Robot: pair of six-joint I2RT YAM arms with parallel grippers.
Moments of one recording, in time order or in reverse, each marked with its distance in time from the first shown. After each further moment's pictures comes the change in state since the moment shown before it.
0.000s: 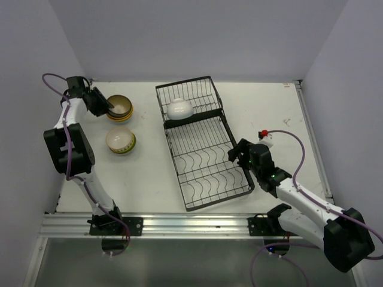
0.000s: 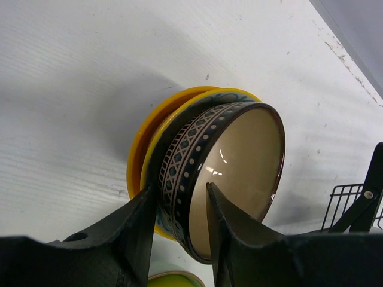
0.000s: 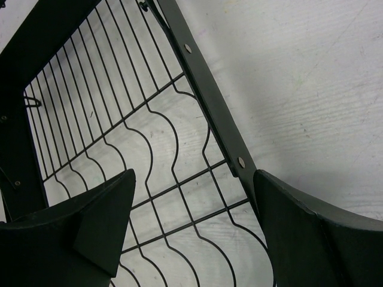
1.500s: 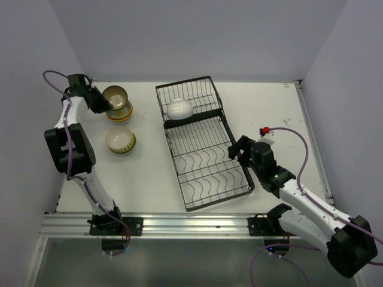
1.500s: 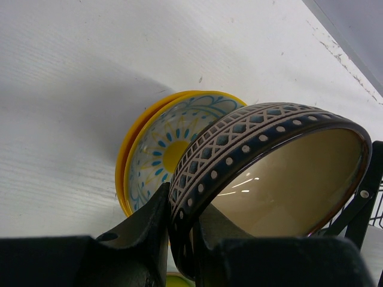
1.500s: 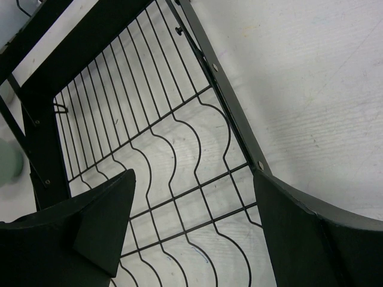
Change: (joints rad) left arm -0.011 0.003 0.031 -0.012 -0.015 0.009; right arm 0.030 -0.069 0.066 -0.081 0.039 -0.013
